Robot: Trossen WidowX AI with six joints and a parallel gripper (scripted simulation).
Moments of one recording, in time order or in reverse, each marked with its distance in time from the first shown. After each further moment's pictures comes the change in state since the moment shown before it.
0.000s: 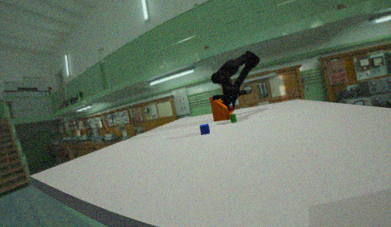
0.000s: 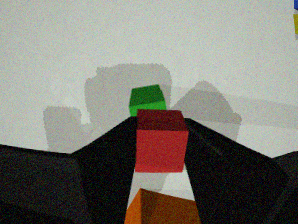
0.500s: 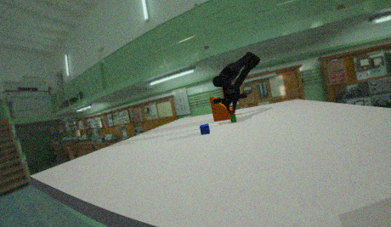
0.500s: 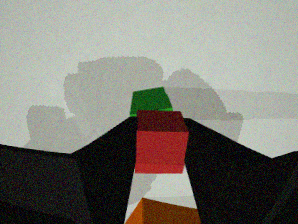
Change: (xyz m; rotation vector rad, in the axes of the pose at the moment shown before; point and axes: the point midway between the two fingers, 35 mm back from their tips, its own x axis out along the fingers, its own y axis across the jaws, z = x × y) arm 0.018 0.002 -0.002 0.003 0.005 0.006
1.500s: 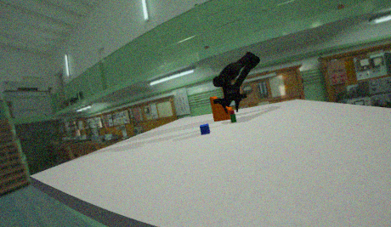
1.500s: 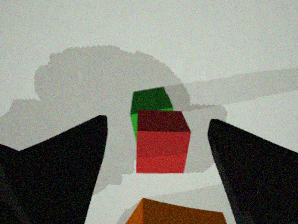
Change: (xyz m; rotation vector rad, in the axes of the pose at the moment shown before) arm 0.001 0.000 0.000 0.002 0.000 0.001
